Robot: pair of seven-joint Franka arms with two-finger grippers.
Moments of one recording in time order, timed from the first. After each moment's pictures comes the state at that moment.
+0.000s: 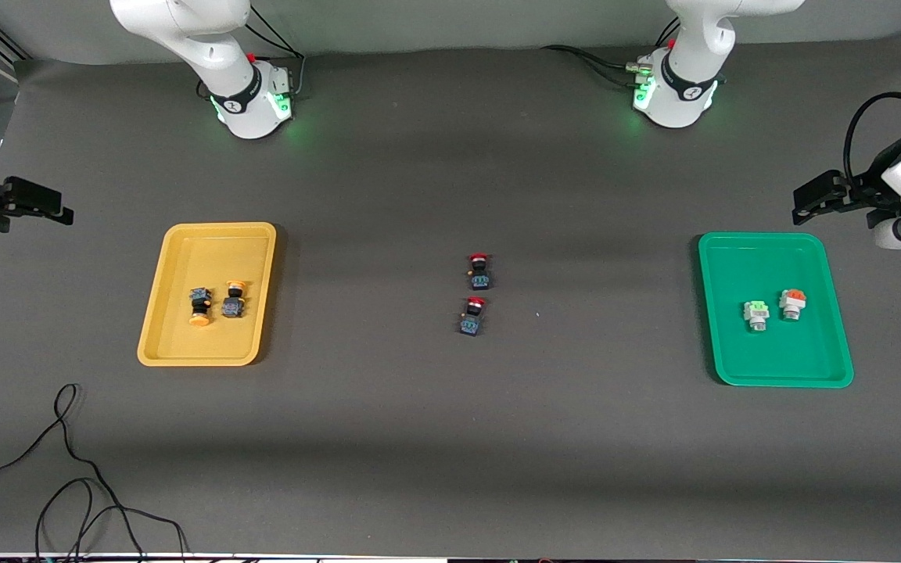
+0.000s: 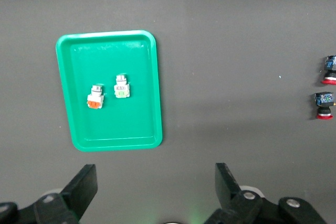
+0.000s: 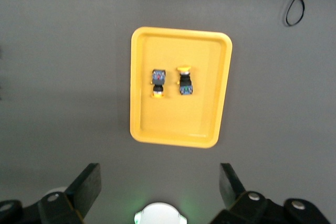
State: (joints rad) left arm -0.08 0.02 0.03 -1.56 0.00 1.50 0.02; right arm 0.02 0.01 -0.11 -1.57 0.04 1.45 -0.14
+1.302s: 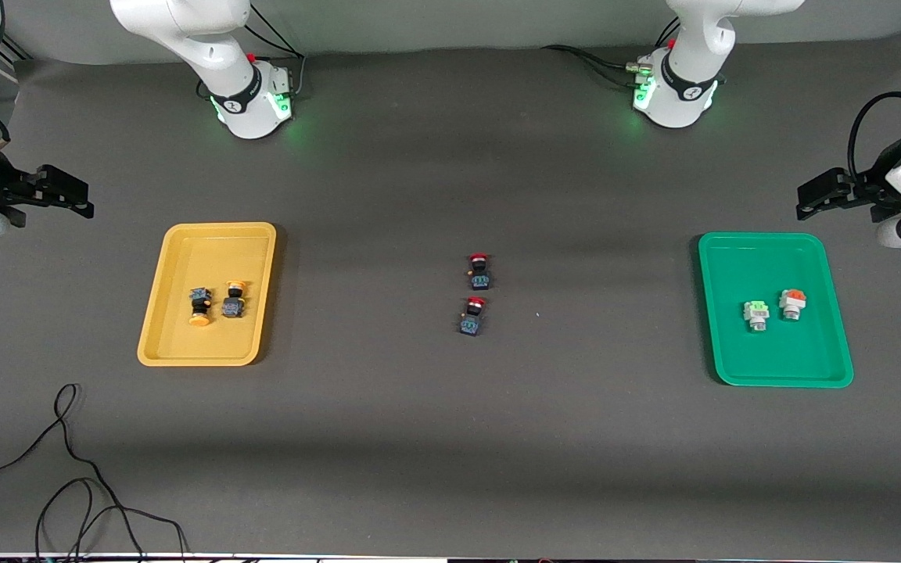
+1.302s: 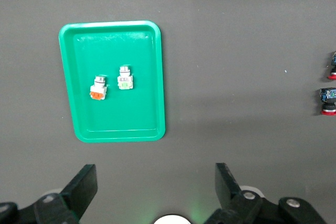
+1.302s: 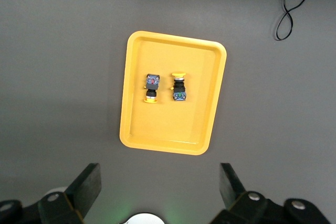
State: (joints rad) left arm -0.08 0.02 0.04 -1.56 0.01 1.48 0.01; right arm 0.02 -0.04 -0.03 -1.63 -0.04 1.51 -0.13
